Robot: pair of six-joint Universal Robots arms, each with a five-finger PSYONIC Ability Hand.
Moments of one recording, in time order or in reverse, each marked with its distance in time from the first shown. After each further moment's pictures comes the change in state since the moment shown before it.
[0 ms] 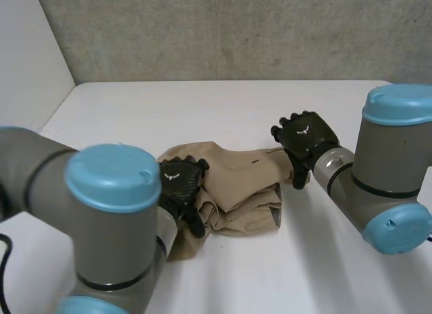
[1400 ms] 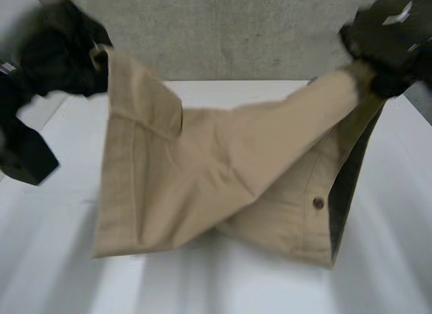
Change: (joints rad) left arm 0.385 0.615 -0.005 -0.169 0.320 -0.292; right arm -0.103 -0.438 -0.194 0.416 -0.058 -0.185; left_hand 0.857 0.970 0.960 0.979 0.914; right_hand 0.761 0.964 0.946 0.960 0.894
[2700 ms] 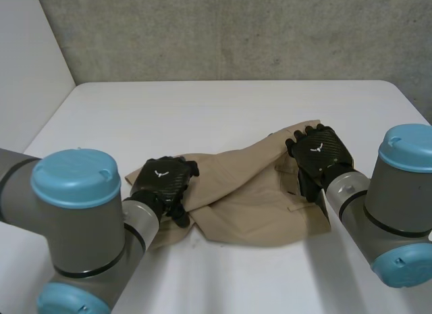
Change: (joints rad) left arm -0.239 -0.572 -0.153 0.340 -0.131 0.428; right arm 0.055 0.354 0.463 -0.651 0.067 0.118; left_hand -0.696 -0.799 -0.799 -0.809 -0.749; right_hand -0.759 -0.961 -0.944 -0.959 -0.897
